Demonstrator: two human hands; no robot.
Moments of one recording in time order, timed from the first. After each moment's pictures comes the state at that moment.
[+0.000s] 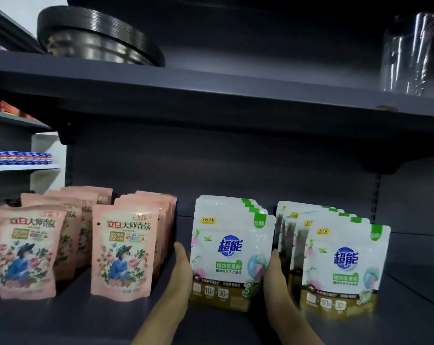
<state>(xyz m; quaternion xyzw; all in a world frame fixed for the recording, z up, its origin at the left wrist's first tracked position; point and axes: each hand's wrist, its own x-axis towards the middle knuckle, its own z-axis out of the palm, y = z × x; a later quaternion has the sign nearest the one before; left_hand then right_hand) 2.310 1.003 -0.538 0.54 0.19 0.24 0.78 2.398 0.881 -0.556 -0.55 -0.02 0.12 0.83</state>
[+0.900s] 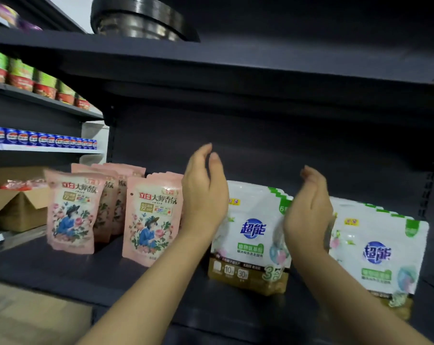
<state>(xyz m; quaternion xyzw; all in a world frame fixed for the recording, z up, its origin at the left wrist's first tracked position) 2.274 0.977 -0.453 0.64 0.10 0.64 0.41 2.355 0.874 -0.464 -0.60 -0.23 -0.29 0.70</state>
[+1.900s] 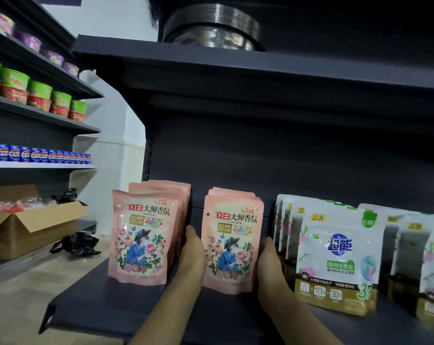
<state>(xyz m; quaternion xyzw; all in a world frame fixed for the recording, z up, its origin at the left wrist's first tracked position) 2.245 1.161 -0.546 0.50 0.23 0.30 0.78 2.303 1.049 -0.553 -0.57 -0.13 0.21 0.78</state>
